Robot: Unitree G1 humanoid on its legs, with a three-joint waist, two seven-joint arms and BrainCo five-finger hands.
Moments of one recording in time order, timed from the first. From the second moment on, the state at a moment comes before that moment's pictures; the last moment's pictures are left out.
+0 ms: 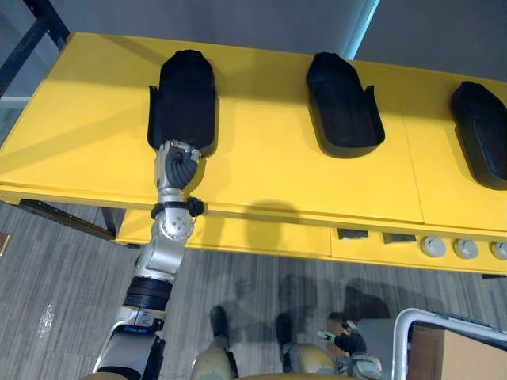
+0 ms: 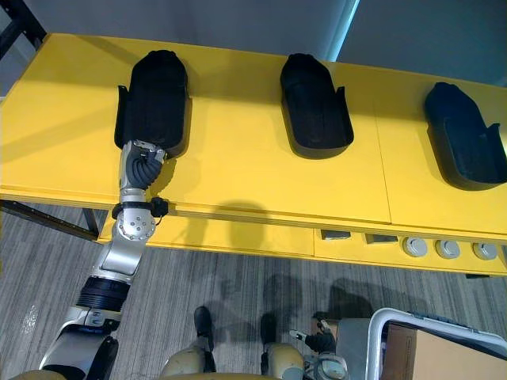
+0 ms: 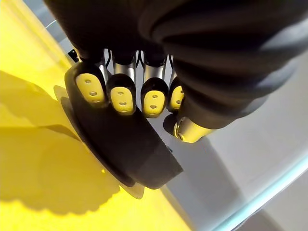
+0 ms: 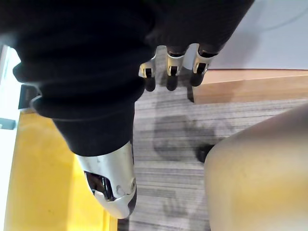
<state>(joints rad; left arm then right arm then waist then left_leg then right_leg) -0.45 0.32 -0.05 0.23 0.43 -0.01 0.39 0.15 -0.01 -0.10 0.81 0.00 -0.07 -0.13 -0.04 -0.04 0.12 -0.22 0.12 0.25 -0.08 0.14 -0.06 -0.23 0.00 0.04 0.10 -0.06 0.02</state>
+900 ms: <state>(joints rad) -0.30 0.34 0.14 -0.30 0.33 -0.12 0.42 0.14 -0.01 -0.10 0.84 0.00 -0.06 -0.12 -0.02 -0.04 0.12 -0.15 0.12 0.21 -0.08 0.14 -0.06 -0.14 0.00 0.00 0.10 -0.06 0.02</state>
